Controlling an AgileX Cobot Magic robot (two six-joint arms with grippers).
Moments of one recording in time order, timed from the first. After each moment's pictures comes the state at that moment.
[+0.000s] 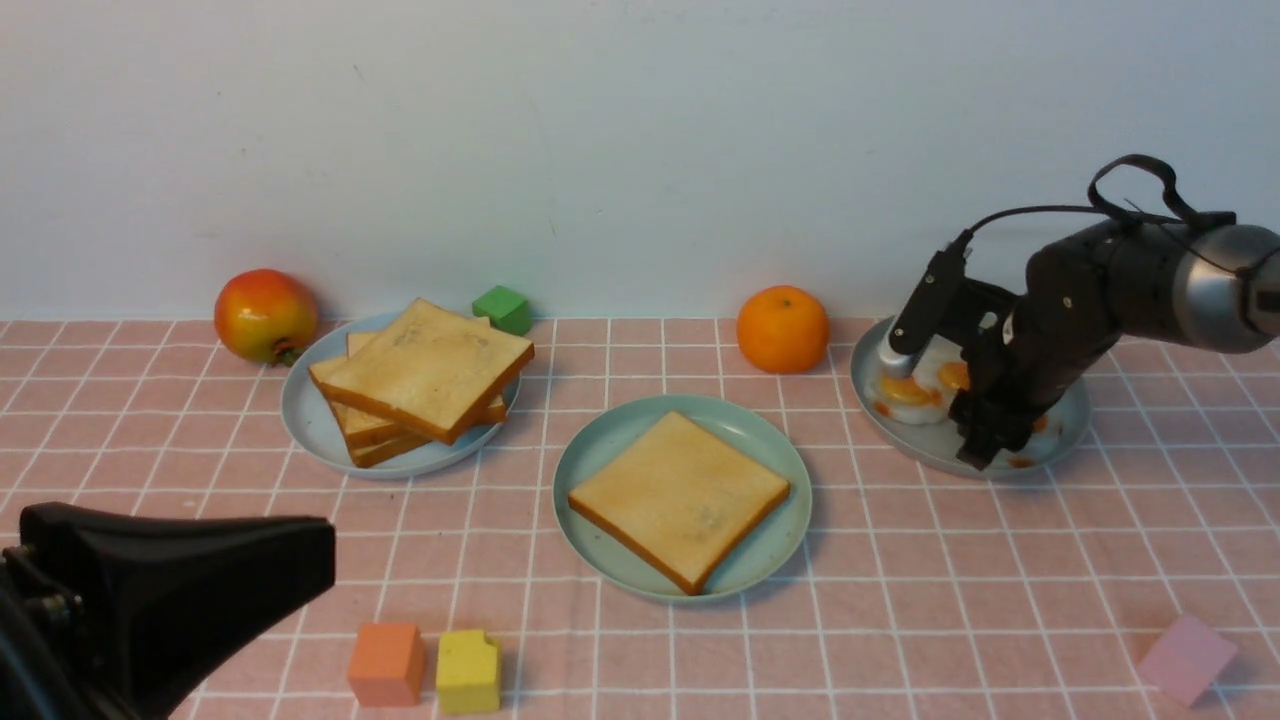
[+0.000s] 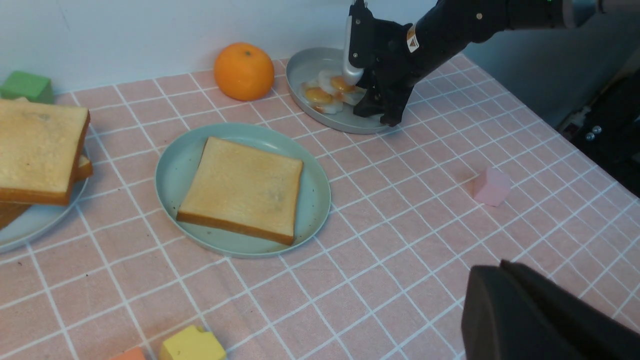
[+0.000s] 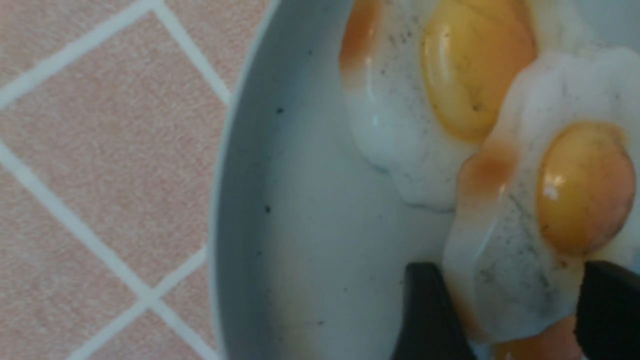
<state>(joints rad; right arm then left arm) 0.15 2.13 -1.51 -0.25 0.51 -0.68 -0.69 0.60 -0.68 -0.17 0.45 -0.20</state>
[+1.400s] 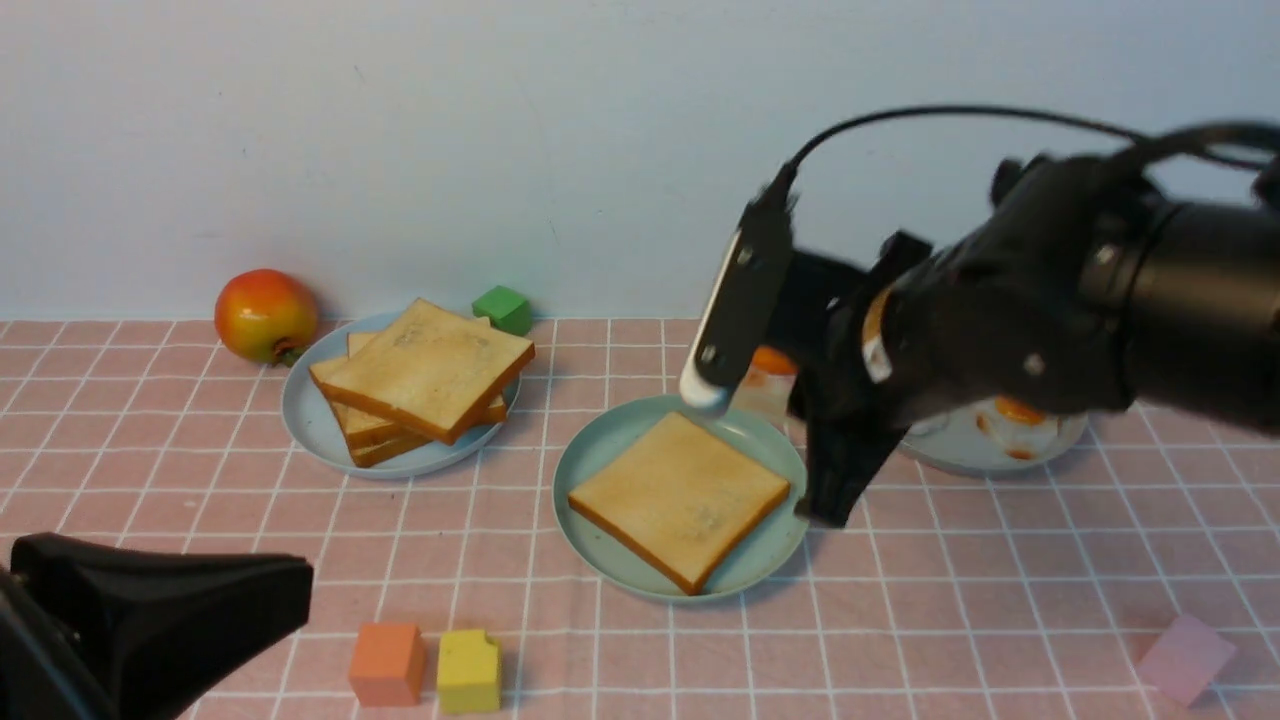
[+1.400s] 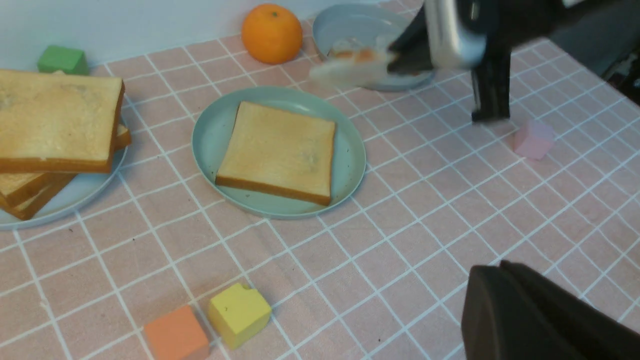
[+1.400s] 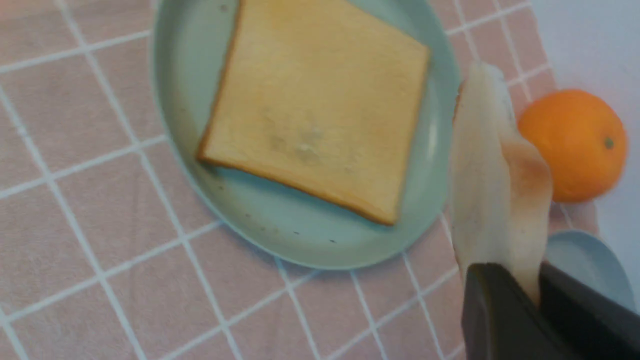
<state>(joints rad) 0.68 1.66 -1.19 -0.40 0.55 -0.40 -0.69 0.60 -0.68 -0.09 0.54 -0.20</state>
